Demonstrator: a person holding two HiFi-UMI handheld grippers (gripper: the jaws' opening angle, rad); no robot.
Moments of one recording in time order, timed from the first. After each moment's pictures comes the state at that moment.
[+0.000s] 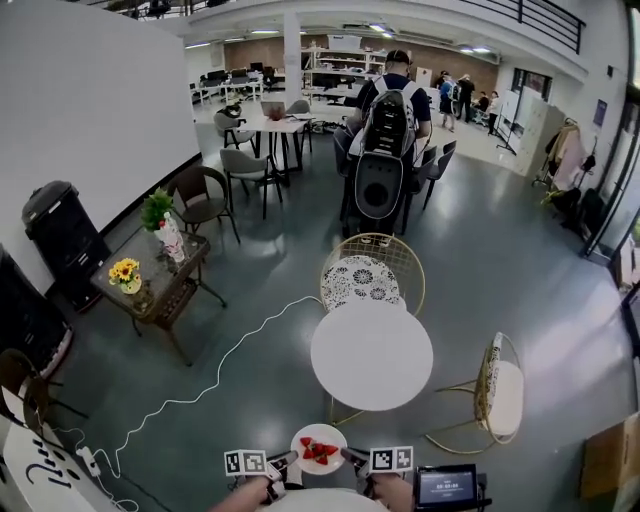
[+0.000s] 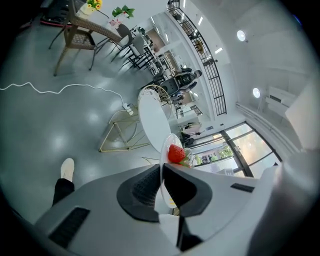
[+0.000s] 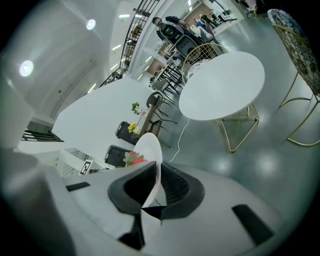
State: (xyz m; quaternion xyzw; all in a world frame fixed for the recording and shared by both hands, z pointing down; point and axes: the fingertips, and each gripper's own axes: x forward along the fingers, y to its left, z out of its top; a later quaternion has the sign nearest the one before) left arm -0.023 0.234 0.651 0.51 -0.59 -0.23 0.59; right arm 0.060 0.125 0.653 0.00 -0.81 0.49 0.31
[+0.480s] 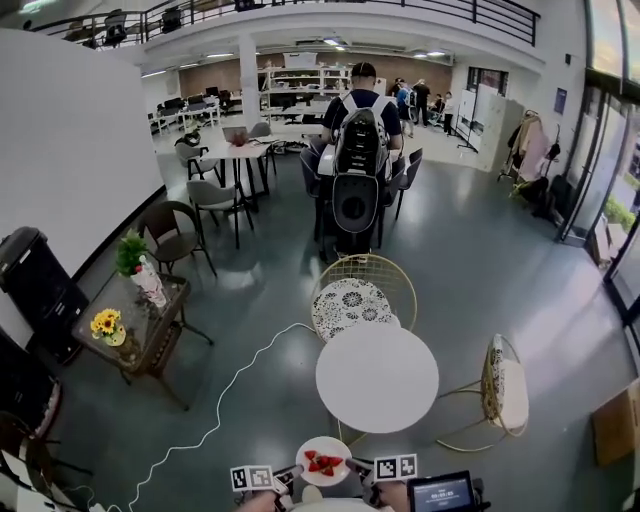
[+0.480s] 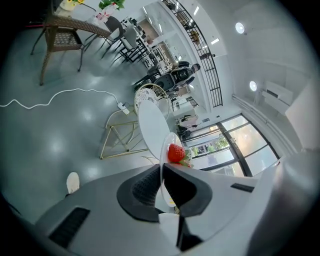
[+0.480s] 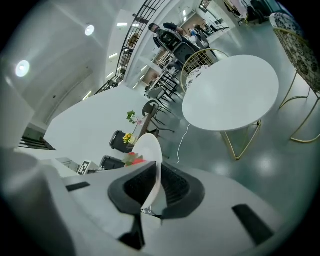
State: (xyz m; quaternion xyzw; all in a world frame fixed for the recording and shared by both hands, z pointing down) left arm -0.126 0.217 0.641 0.56 -0.55 -0.20 0.59; right arm -0.034 0.122 0.645 0.05 -0.82 0.51 0.27
